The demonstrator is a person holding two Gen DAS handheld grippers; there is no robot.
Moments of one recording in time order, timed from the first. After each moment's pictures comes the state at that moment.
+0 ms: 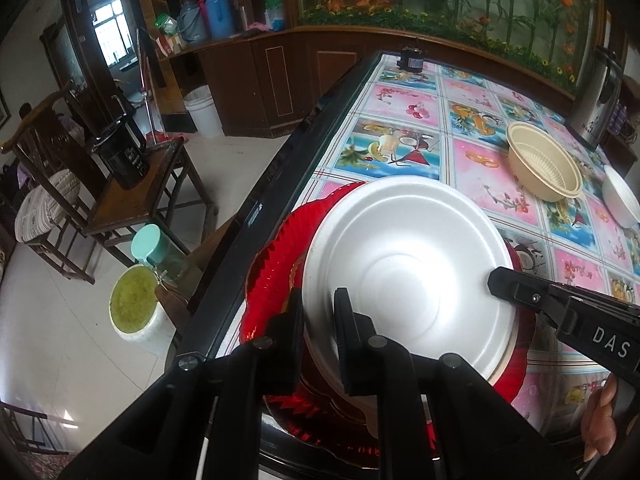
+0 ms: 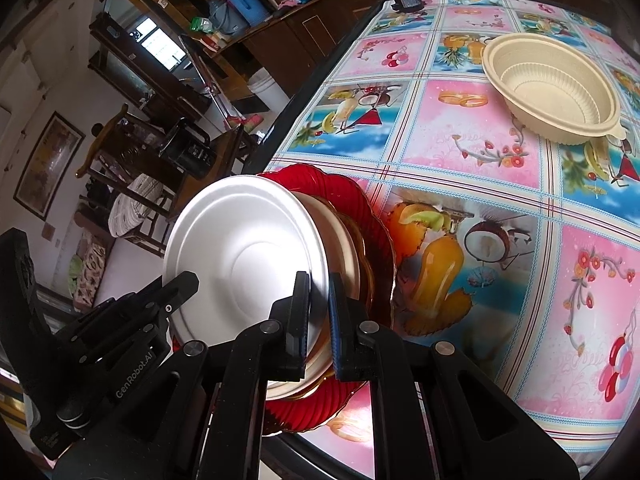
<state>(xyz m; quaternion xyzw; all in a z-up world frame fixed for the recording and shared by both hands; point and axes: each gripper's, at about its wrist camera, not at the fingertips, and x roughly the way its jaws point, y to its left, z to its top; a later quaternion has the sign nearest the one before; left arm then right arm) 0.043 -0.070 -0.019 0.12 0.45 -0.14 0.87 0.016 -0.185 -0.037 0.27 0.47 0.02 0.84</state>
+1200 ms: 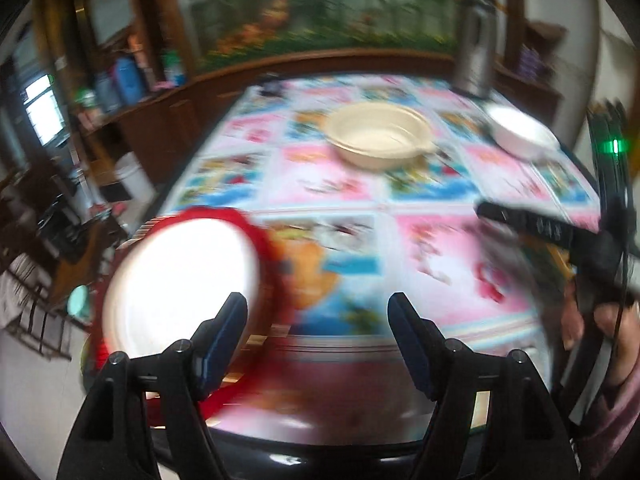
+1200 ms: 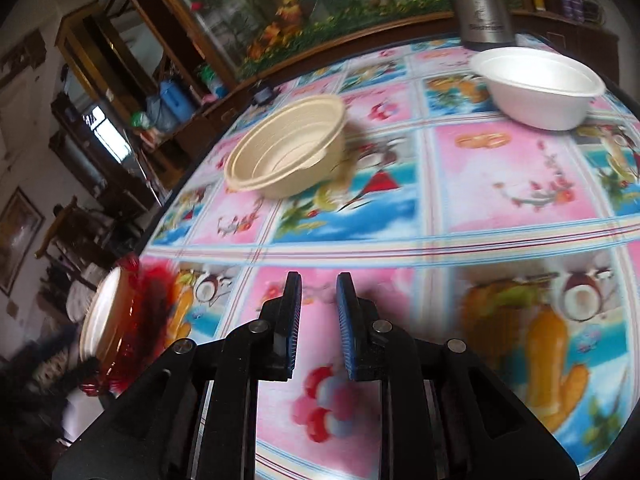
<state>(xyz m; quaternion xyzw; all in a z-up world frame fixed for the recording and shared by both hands) -0.060 -0.201 -0.023 0.19 0.39 -0.29 0.85 -0.128 -0.370 -0.062 0.30 0.33 -0.13 0.89</state>
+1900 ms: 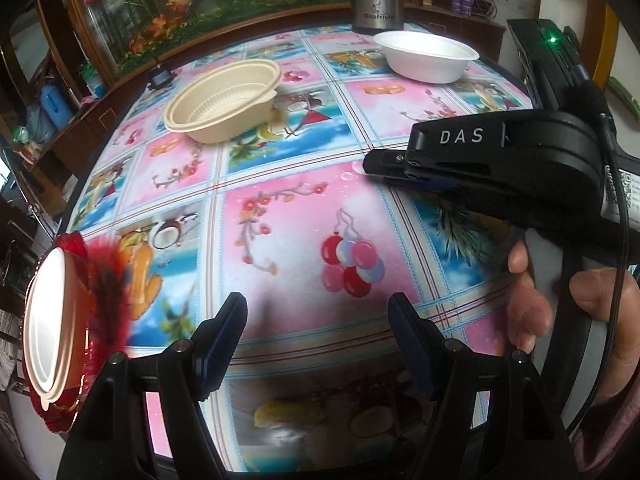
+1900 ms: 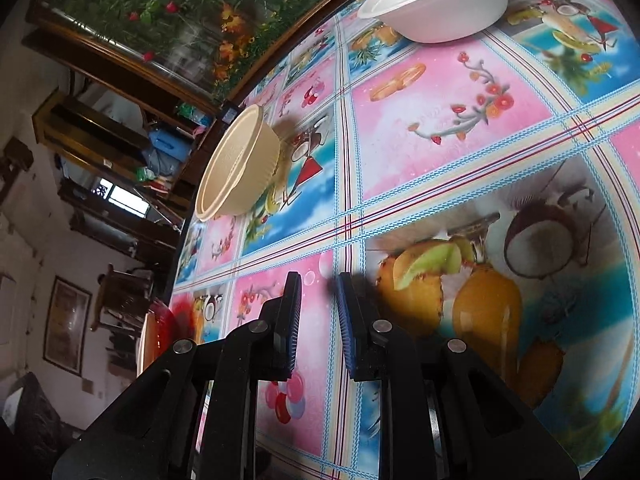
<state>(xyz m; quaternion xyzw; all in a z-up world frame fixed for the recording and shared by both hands) -0.122 -0.293 -0.057 0.26 0.42 -0.35 0.79 -0.156 -0.414 -0.095 0.46 0.31 -0.11 0.82</state>
